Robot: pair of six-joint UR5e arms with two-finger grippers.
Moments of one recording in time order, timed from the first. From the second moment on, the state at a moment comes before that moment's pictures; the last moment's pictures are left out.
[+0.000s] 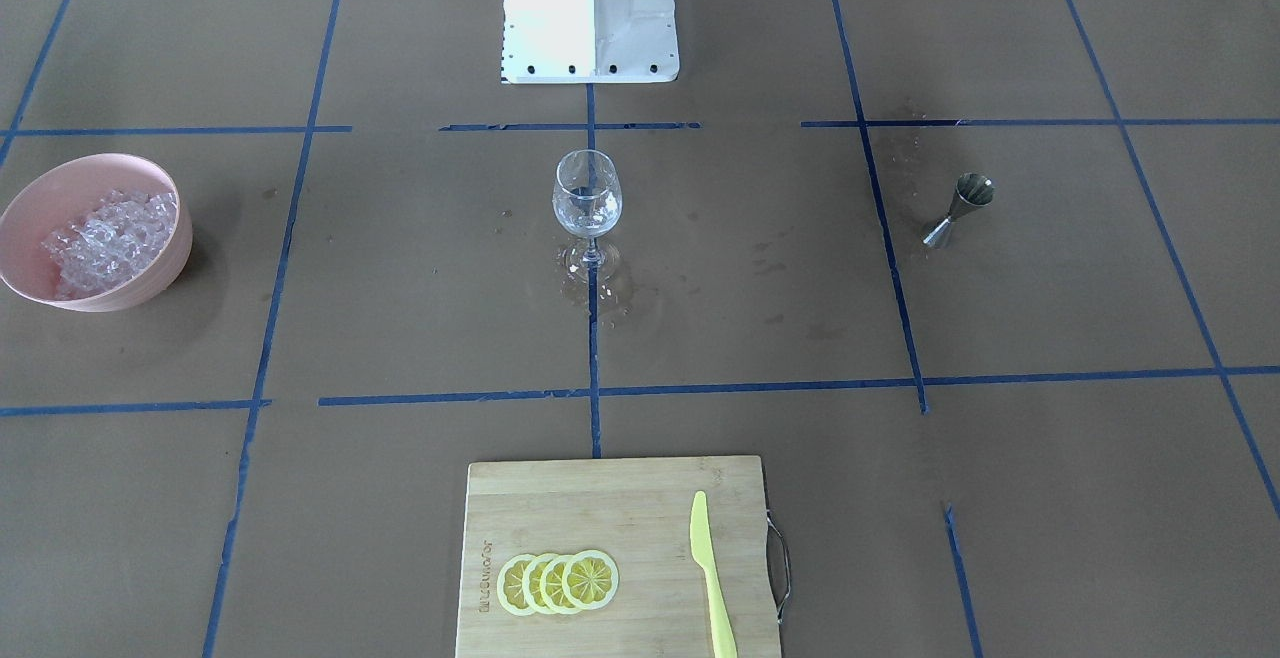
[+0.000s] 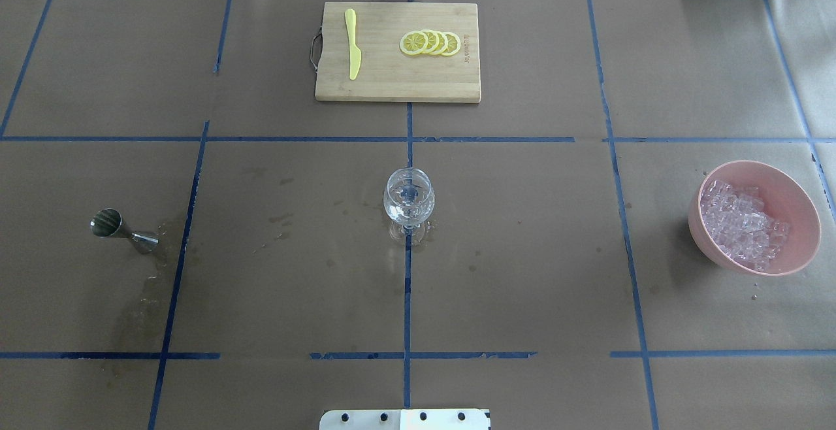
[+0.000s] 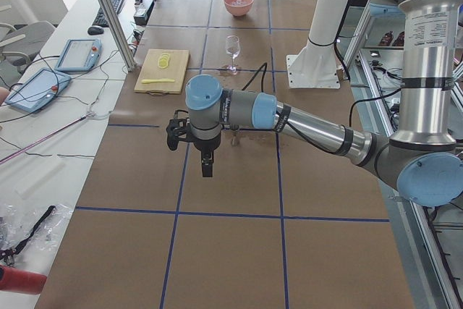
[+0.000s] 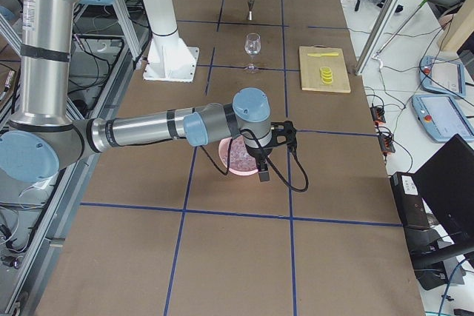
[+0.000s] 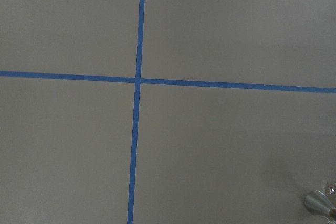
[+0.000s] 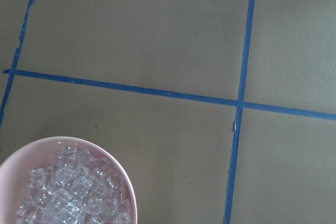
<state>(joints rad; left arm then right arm) -1.55 -1.52 -1.94 -1.35 -2.37 -0.16 1.51 -1.71 1.90 -1.45 2.37 0.12</state>
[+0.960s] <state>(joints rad) -1.55 -1.54 -1.81 -1.39 -2.39 0.03 1.43 -1.69 1.85 -1.45 2.39 0.25</state>
